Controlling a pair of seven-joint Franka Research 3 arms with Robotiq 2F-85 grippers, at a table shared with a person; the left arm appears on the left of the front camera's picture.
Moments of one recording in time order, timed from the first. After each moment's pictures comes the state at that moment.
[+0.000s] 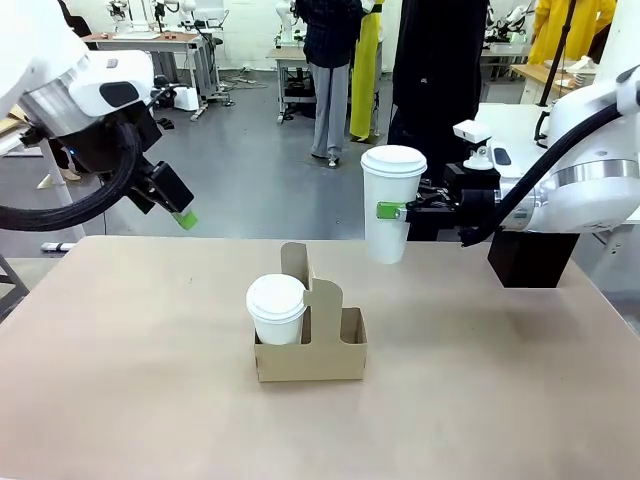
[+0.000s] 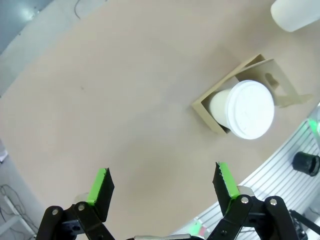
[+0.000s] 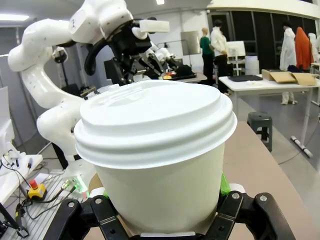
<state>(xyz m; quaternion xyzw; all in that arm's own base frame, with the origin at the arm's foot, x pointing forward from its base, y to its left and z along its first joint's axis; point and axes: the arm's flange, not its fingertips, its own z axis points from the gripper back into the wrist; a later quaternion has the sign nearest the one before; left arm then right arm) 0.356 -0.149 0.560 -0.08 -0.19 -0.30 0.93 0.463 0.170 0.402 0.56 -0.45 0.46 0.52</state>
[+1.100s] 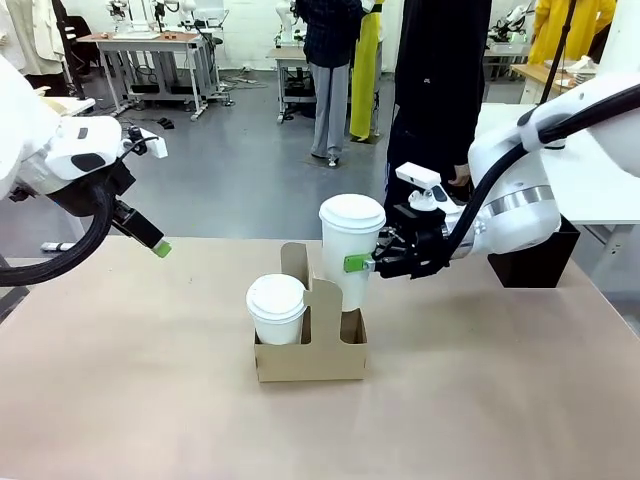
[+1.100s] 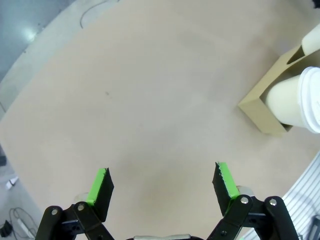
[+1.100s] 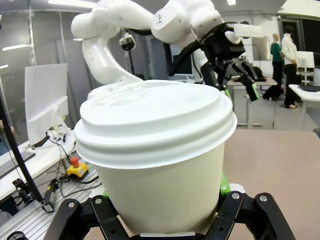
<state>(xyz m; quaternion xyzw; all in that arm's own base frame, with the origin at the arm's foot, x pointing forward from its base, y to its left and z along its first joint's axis) 0.389 -0.083 0.479 -0.07 -0.24 -0.33 0.91 0.459 0.243 0.333 0.65 -0.36 0.54 0.41</state>
